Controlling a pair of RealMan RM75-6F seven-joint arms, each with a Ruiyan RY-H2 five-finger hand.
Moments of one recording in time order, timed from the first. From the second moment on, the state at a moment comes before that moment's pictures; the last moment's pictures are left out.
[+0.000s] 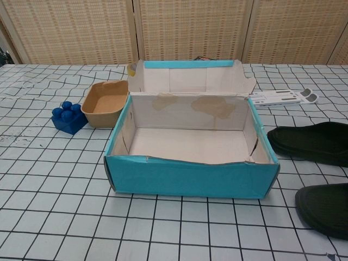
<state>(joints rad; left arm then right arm) -0.23 -1.24 -0.04 -1.32 1.50 1.35 -0.28 0.24 -1.09 -0.11 -1.59 -1.43 0.97 0.04</state>
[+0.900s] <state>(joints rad) -0.23 -1.23 -0.04 -1.32 1.49 1.33 -0.28 0.26 -1.16 -0.10 -1.52 -1.35 0.92 0.00</state>
